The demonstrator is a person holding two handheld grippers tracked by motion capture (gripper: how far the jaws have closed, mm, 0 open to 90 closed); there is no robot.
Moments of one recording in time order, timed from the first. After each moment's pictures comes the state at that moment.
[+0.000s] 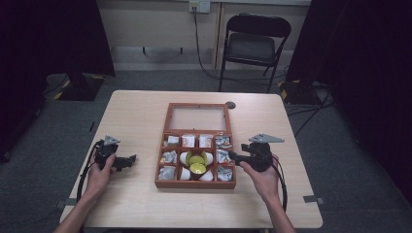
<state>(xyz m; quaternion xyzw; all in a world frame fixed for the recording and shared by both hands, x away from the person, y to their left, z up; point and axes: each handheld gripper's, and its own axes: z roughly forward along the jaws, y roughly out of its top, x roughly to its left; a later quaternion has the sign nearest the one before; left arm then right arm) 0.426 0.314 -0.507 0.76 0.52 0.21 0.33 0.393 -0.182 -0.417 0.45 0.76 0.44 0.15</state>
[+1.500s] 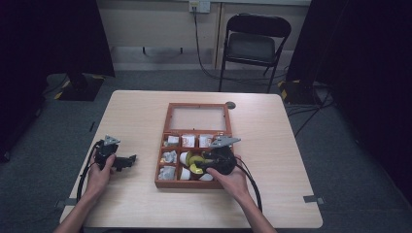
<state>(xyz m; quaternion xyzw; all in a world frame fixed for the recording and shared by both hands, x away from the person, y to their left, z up) 0.425 0.314 -0.507 0.76 0.52 0.21 0.33 0.398 -0.087 -0.440 0.34 0.83 0.42 0.07</state>
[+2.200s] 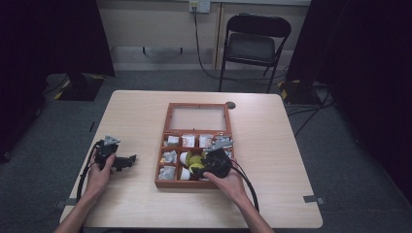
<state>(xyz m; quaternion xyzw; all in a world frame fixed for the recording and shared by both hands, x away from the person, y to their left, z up) 0.425 0.314 -0.507 0.76 0.52 0.21 0.33 0.398 -0.077 -0.457 0.34 0.85 0.39 0.04</state>
